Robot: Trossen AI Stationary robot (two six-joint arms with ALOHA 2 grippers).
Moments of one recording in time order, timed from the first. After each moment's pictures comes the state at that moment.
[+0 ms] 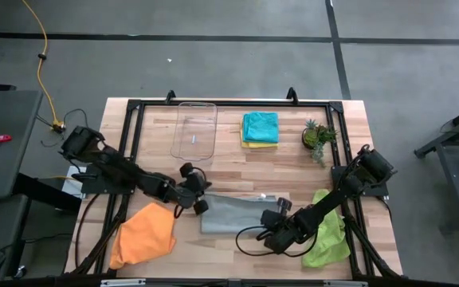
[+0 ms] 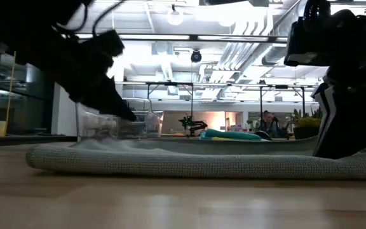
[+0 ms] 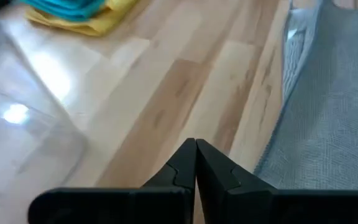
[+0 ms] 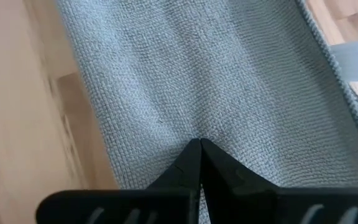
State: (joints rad) left arm -0.27 1.59 0.58 0.21 -0.67 -0.47; right arm 0.66 1.87 1.03 -0.45 0.44 0.94
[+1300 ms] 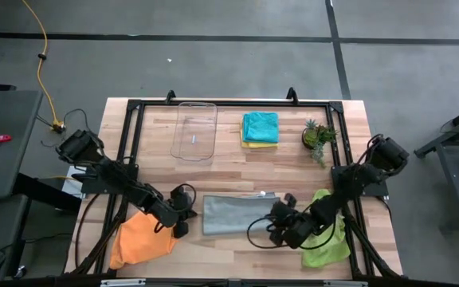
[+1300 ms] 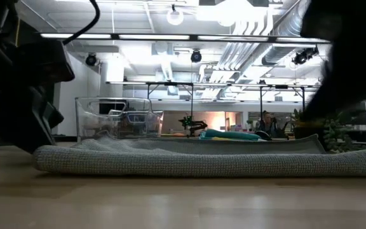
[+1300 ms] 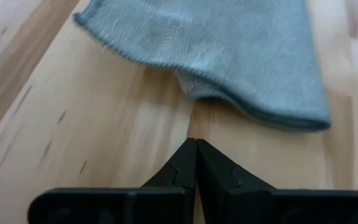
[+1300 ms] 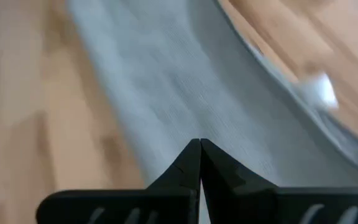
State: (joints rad) left arm -0.49 1.60 0.45 0.28 -0.38 -0.79; right arm 0.69 1.66 0.82 -0.16 0.60 0.99
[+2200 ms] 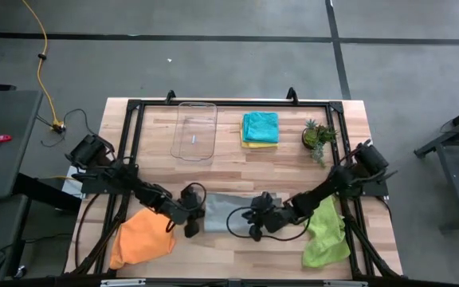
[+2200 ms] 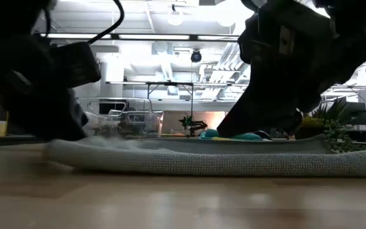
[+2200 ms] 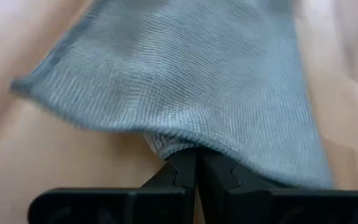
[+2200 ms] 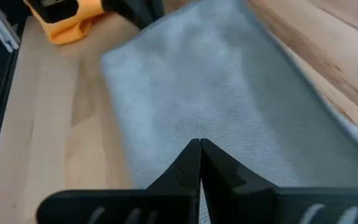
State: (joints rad) left arm -0.41 1.73 0.53 0.41 -0.37 -0.70; right arm 0.51 1.87 0.83 0.36 0.46 0.81
